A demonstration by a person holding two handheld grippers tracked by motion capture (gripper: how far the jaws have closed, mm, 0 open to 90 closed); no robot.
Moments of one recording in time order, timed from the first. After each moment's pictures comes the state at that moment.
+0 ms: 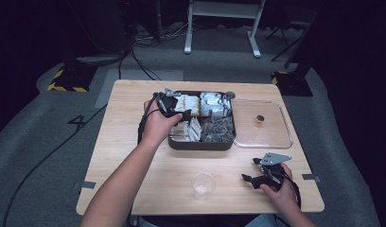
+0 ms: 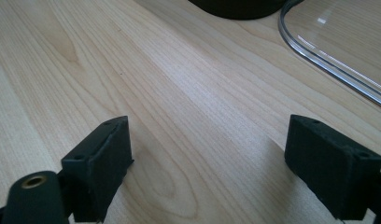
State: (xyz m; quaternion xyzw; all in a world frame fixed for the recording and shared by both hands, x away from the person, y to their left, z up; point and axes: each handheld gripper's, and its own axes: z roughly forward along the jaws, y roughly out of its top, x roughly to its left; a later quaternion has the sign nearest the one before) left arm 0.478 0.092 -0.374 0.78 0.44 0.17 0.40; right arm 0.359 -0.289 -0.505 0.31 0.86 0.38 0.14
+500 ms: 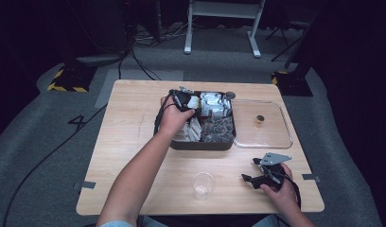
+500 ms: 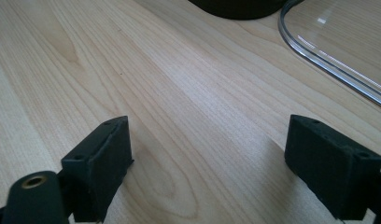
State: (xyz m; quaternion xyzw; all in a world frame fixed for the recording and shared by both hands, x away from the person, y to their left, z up) left arm 0.526 0.057 -0.411 0.79 0.44 0.15 0.39; right arm 0.359 -0.289 -0.505 0.31 0.86 0.38 0.14
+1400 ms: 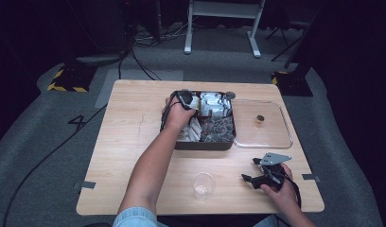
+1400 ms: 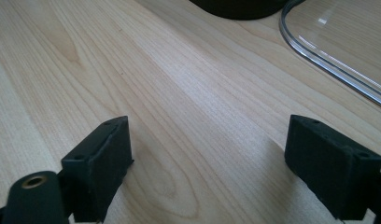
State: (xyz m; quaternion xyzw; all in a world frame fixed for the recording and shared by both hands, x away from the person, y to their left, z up) left arm 0.568 0.048 -0.453 0.81 0.48 0.13 0.30; right arm 0.359 -0.289 -0.505 0.31 0.86 0.38 0.13
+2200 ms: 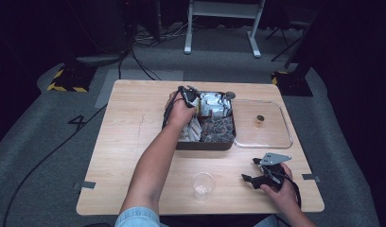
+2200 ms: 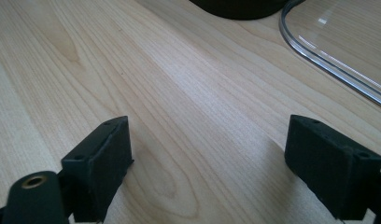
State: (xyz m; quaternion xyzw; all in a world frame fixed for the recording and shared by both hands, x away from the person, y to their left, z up) left arm 0.565 0.041 -0.425 0.85 0.42 0.17 0.27; right arm 0.359 -0.289 -0.505 0.31 0.86 0.38 0.14
